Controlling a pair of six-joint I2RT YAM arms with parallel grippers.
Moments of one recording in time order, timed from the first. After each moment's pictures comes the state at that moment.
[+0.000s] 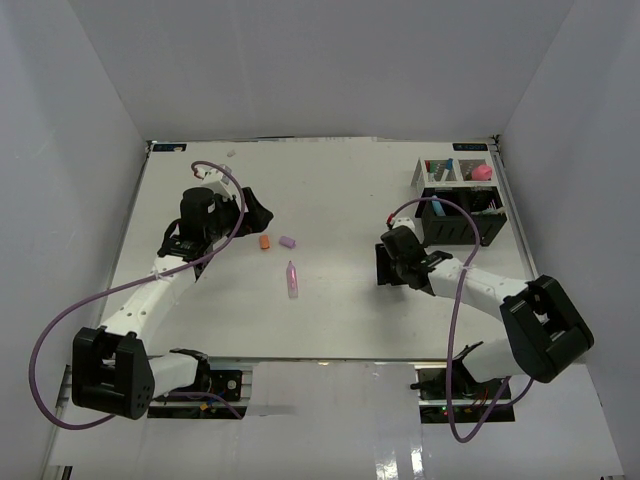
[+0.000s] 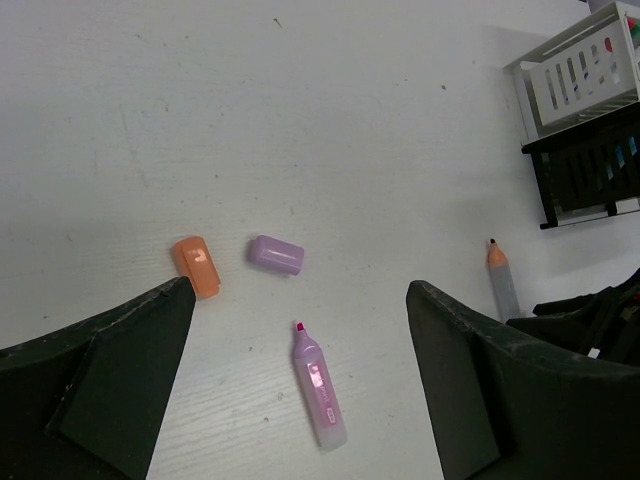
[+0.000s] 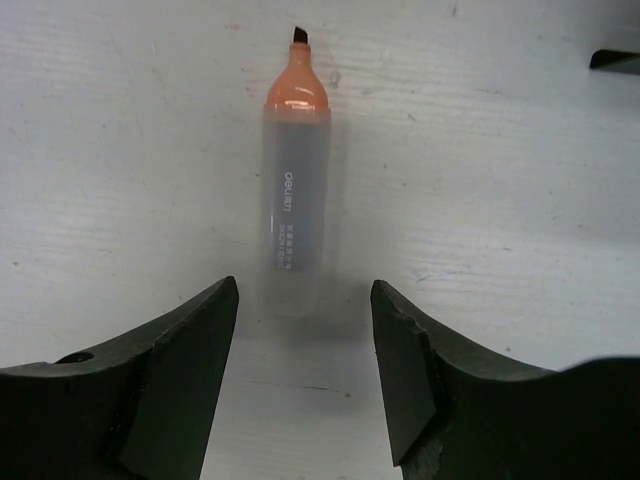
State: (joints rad) left arm -0.22 1.19 0.81 -0.05 0.23 -0.41; right arm 0.62 1.38 0.68 -0.24 0.26 0.39
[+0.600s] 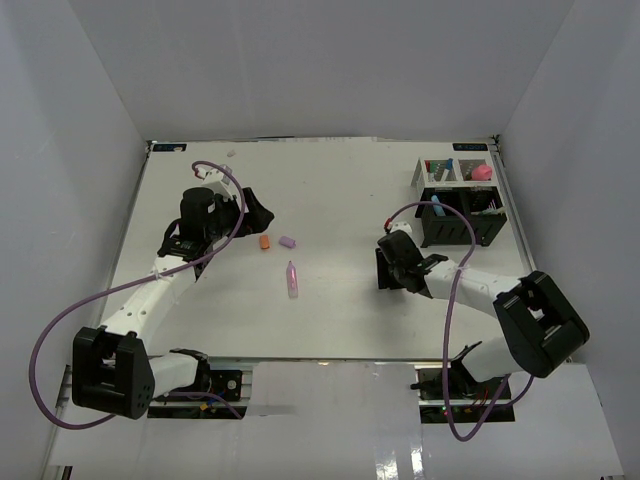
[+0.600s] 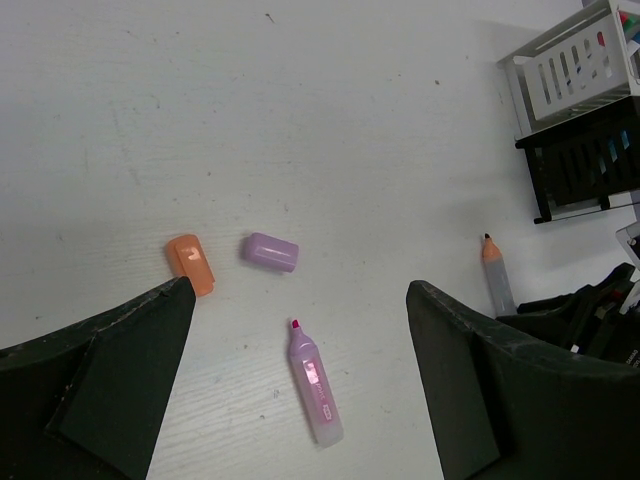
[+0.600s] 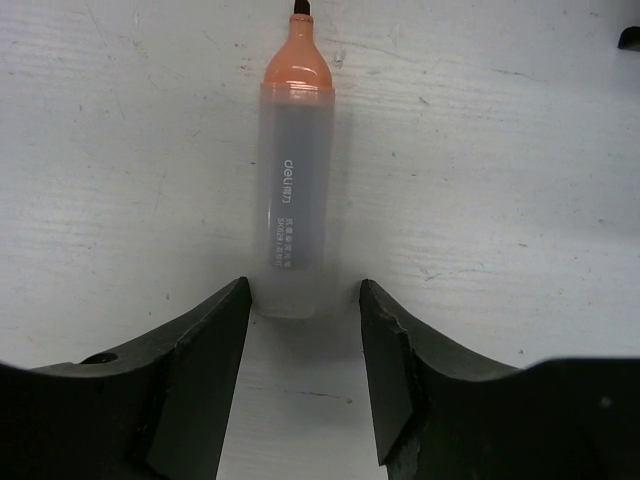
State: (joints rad) left arm -0.22 1.19 0.81 -0.05 0.24 -0.41; right arm 0.65 1.42 0.64 -0.21 0.26 0.40
